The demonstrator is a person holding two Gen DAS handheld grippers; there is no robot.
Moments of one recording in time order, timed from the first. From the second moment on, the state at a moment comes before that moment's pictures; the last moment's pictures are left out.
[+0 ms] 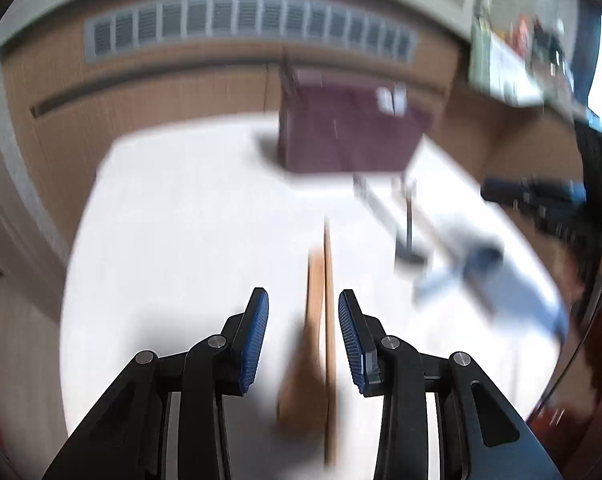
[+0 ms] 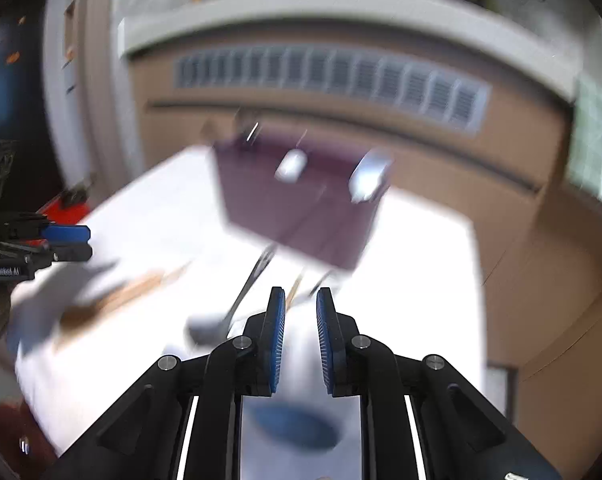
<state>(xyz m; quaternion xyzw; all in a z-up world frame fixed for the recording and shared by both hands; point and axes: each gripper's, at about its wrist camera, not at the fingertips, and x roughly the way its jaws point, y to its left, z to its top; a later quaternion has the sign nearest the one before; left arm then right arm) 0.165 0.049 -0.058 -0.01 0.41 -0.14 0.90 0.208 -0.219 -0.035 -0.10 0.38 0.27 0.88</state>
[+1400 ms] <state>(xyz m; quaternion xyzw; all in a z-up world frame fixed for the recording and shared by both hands) 0.147 0.063 -0.093 -0.14 0.44 -0.06 0.89 0.186 -0.171 -0.066 -0.15 0.42 0.28 0.85</state>
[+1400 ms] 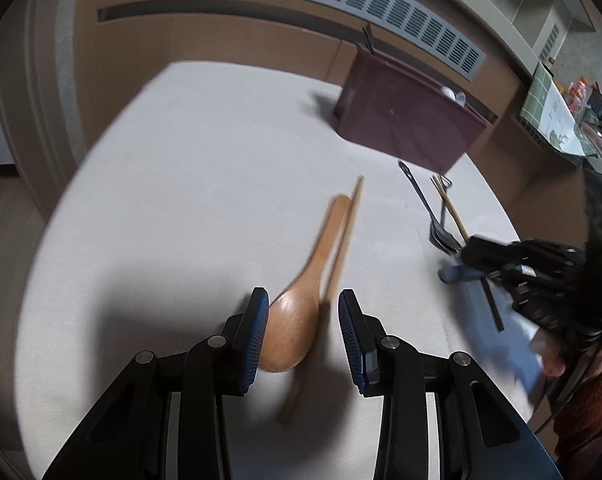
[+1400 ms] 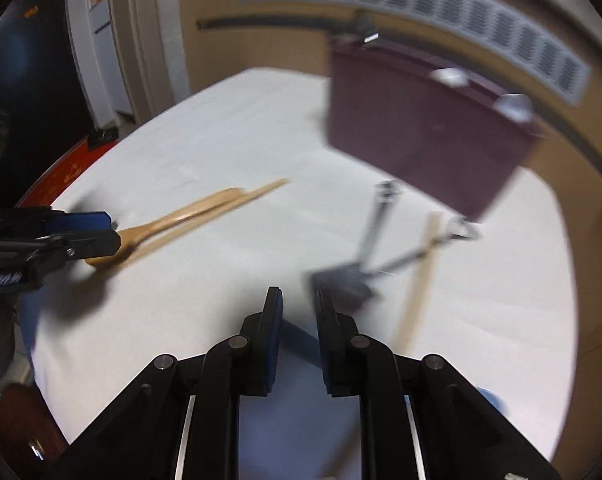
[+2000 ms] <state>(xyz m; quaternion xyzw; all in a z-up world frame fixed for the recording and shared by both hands) 0.159 0.022 -0.073 -0.11 0.42 -0.11 0.89 0.220 -0.273 -0.079 -0.04 0.45 0.24 0.86</state>
